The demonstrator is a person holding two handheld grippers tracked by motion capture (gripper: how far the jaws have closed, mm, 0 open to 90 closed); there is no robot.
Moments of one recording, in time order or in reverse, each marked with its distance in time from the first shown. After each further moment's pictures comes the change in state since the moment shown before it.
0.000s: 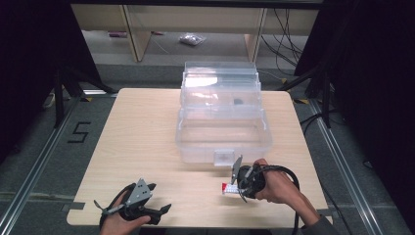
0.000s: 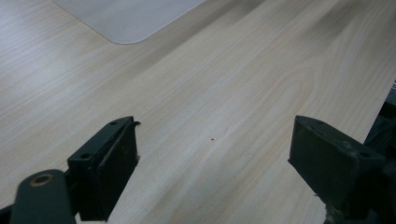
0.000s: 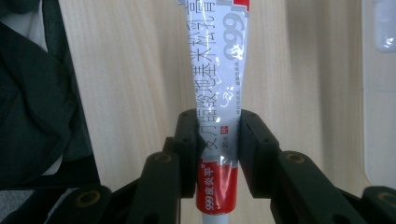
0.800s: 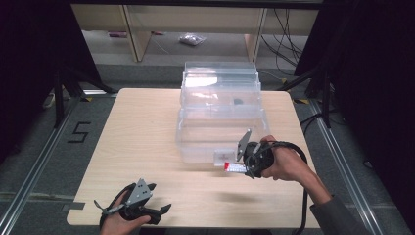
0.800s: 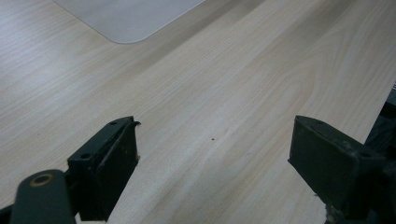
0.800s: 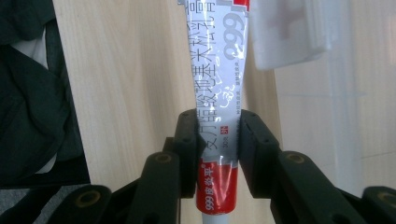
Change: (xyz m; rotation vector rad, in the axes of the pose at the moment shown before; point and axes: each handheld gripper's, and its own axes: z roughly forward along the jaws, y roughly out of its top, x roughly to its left) left arm -0.001 0.000 0.001 -0.013 0.001 -0.018; right arm -0.036 0.001 -0.059 -0.070 -0.023 0.011
